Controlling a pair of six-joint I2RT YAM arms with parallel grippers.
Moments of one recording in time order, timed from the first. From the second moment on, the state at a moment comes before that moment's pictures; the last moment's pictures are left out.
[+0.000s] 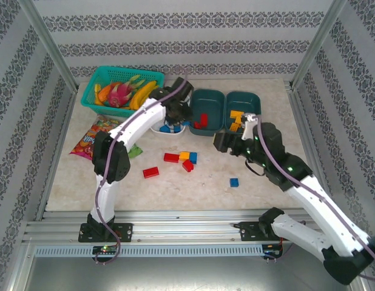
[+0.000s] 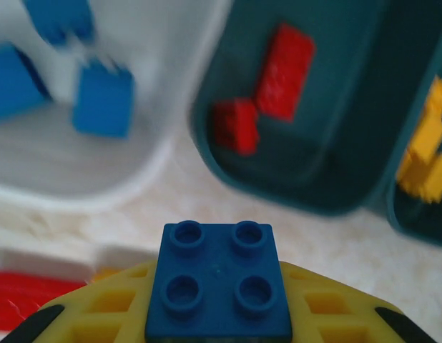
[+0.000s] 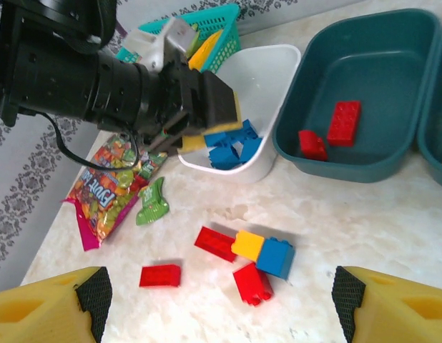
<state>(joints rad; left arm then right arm) -0.52 2.13 2.07 -1.03 0.03 -0.87 0.55 0.91 0.97 -0.54 -0.09 0.58</state>
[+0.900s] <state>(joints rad) -0.35 2.55 2.41 -1.00 0.13 -0.66 0.60 1.29 1.08 -0.52 -0.07 0.58</state>
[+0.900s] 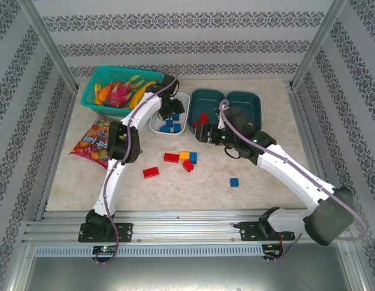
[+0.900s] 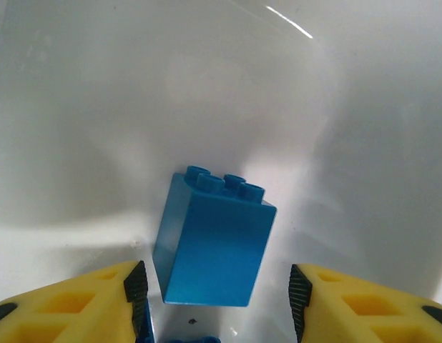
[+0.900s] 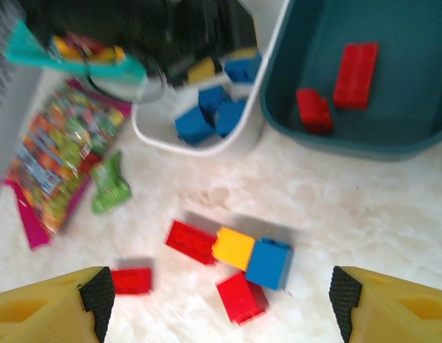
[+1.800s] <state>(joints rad) -0.35 1.03 1.07 -0.88 0.09 -0.78 0.85 1.91 1.23 -0.73 -0.01 0.44</state>
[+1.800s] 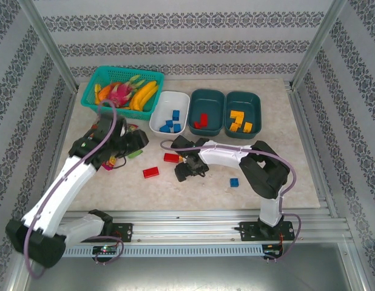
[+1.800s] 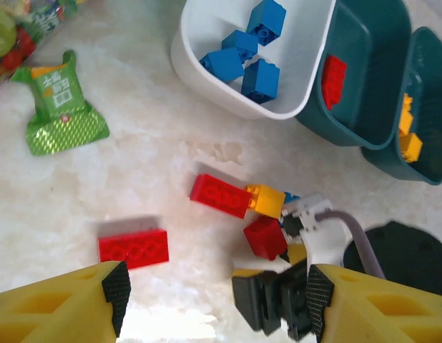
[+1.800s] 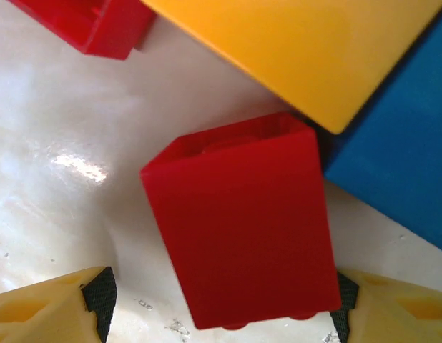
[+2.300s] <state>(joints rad) -0.36 0.90 1.01 -0.88 0.12 -0.87 0.85 1.97 1.32 -0.72 0.04 0.34</state>
